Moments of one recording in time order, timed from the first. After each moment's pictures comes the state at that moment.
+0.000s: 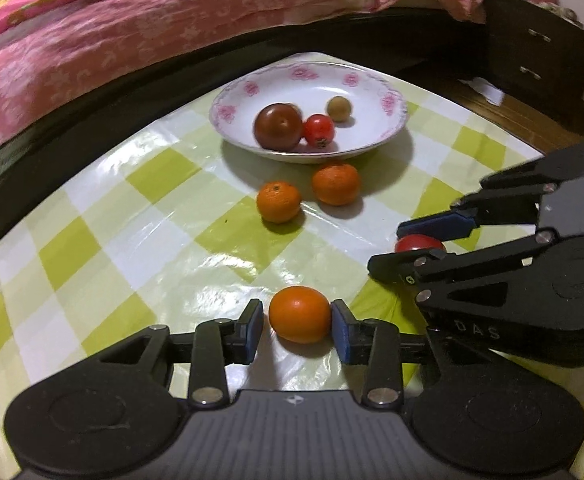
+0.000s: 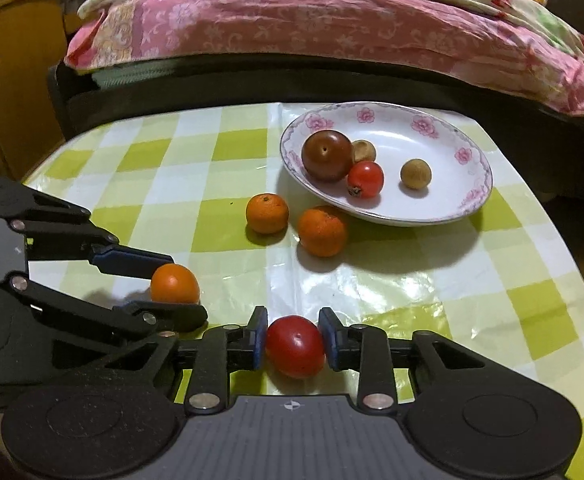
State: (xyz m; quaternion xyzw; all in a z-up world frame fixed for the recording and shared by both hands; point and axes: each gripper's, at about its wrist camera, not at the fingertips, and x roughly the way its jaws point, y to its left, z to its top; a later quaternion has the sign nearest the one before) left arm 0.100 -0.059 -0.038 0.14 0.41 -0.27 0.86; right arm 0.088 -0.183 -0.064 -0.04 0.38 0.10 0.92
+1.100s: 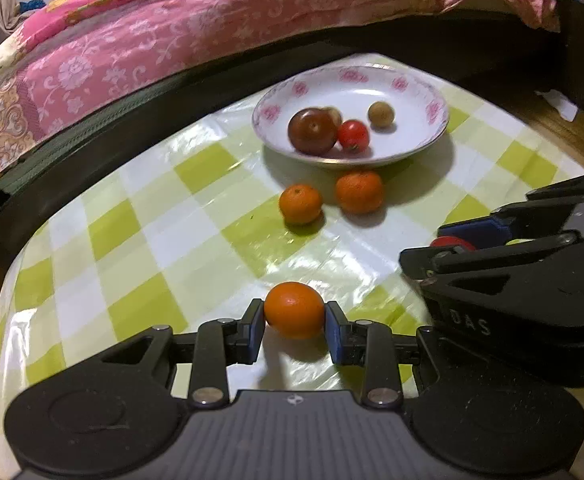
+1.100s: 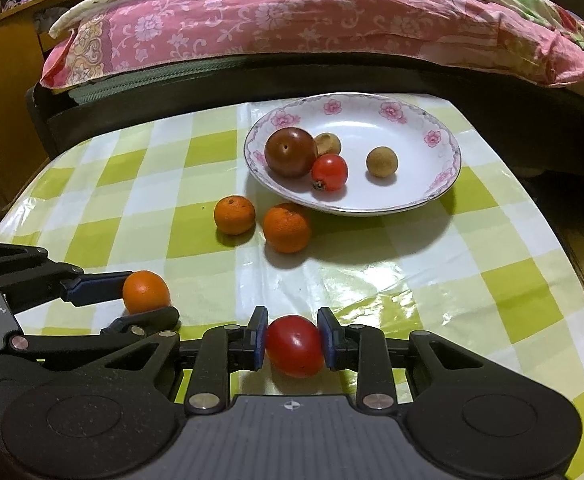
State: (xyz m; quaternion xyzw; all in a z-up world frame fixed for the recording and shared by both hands) left arm 0.079 -0.093 -0.031 0.15 0.41 -0.15 0.89; right arm 0.086 -0.205 -0.061 0.00 0.40 0.08 0.91
